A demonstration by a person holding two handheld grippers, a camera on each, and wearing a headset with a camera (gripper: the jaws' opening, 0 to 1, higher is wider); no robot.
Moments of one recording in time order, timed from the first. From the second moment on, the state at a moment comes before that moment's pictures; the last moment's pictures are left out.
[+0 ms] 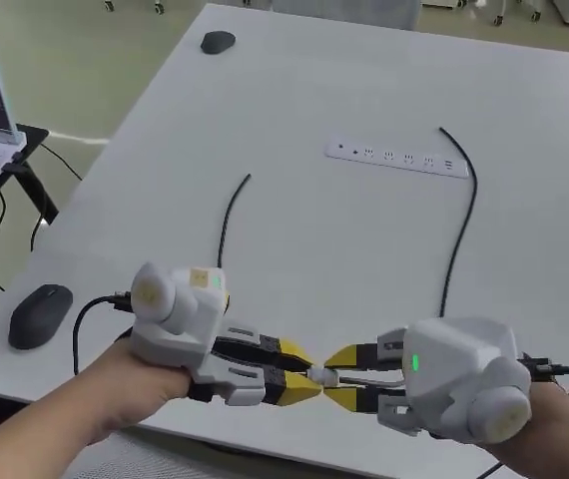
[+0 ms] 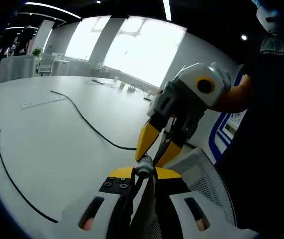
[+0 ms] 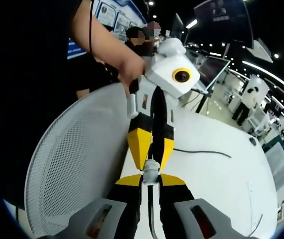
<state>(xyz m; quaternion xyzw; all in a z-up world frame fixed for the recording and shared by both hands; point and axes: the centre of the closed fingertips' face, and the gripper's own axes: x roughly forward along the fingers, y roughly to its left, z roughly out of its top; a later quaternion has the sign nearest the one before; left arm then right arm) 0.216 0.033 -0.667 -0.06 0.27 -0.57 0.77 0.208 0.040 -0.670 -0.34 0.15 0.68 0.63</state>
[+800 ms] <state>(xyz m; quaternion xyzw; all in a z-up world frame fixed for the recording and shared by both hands) 0.213 0.032 -0.655 -0.02 0.25 -0.58 0.77 0.221 0.028 -0.656 0.07 0.39 0.70 0.59</state>
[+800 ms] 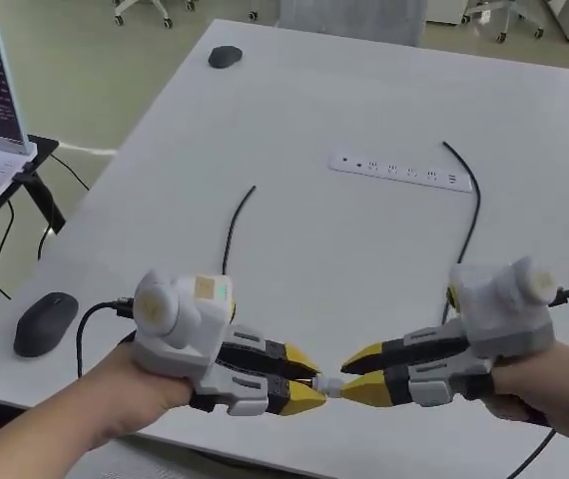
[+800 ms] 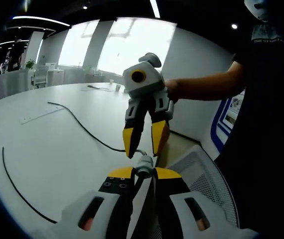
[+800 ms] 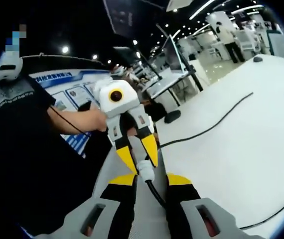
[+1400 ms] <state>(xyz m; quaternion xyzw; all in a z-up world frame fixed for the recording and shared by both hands) 0.210 0.030 -0.656 -0.02 0.25 -0.59 0.77 0.203 0.034 -0.657 0.11 0.40 0.71 0.56</state>
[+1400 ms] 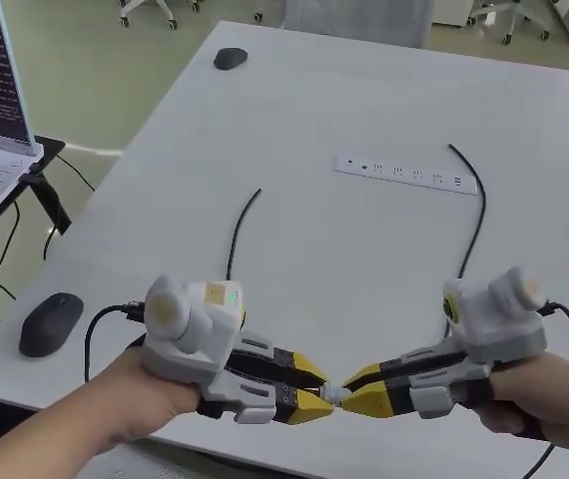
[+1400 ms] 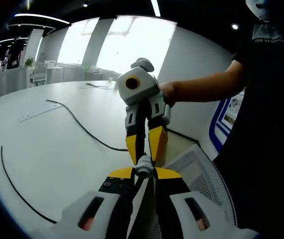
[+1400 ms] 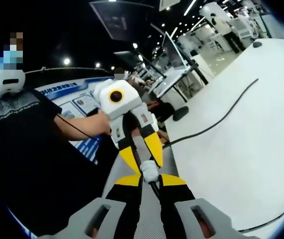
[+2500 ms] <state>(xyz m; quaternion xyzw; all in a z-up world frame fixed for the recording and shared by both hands) 0.214 0.035 -0.658 -0.08 0.27 -0.57 0.77 0.206 0.038 -0.659 -0.31 0.13 0.68 0.65</state>
